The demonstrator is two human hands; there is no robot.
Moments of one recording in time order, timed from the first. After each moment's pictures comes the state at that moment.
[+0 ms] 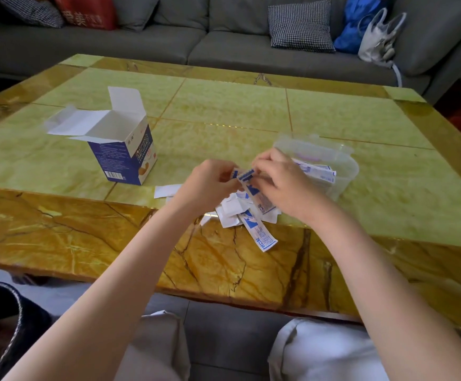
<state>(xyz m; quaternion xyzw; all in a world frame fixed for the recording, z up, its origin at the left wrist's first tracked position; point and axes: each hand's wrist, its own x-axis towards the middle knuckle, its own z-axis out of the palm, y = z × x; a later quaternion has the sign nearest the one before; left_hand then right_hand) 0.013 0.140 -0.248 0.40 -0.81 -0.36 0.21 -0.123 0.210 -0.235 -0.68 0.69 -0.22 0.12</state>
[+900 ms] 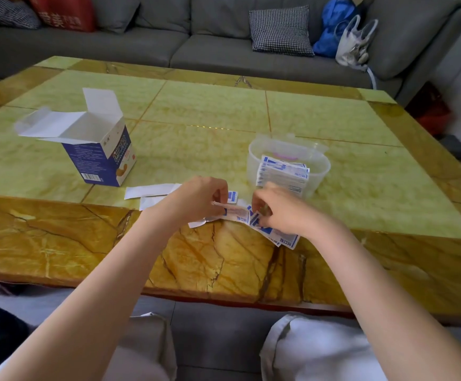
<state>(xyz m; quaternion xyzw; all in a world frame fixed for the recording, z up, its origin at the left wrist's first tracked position) 0.002 0.142 -0.266 0.35 -0.91 -0.22 0.06 -0.150 0.236 -0.260 -0.64 0.74 -0.05 0.19</state>
